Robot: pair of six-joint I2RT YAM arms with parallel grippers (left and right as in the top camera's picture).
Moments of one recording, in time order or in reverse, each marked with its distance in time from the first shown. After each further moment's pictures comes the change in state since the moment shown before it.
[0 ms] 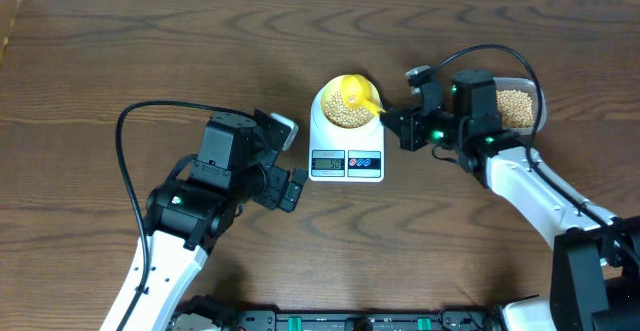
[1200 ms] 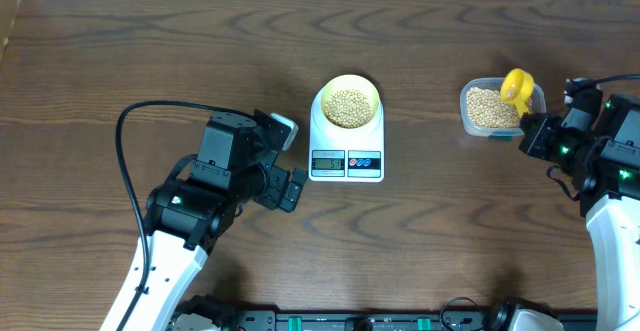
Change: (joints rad) left arm 0.000 0.000 0.000 0.000 0.000 0.000; right arm -0.547 -0.376 0.000 -0.480 0.244 -0.071
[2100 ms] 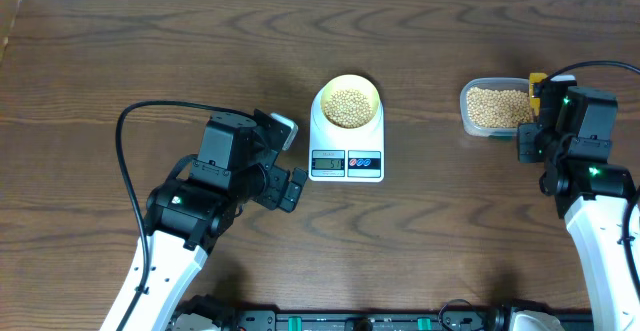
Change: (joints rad) left arm 0.000 0.000 0.000 0.000 0.000 0.000; right arm 0.189 -0.011 0.000 0.005 0.529 -0.333
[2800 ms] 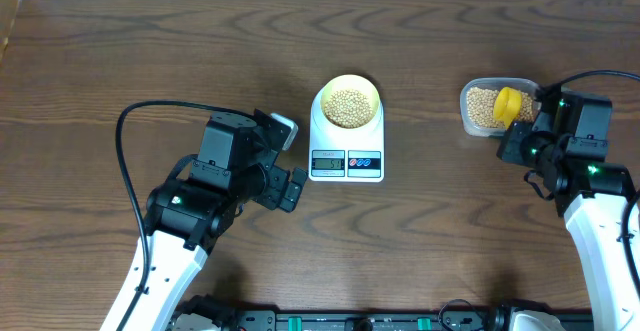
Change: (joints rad) left arm 0.000 0.000 0.000 0.000 0.000 0.000; right arm 0.002 0.008 0.000 -0.077 -0.261 0.439
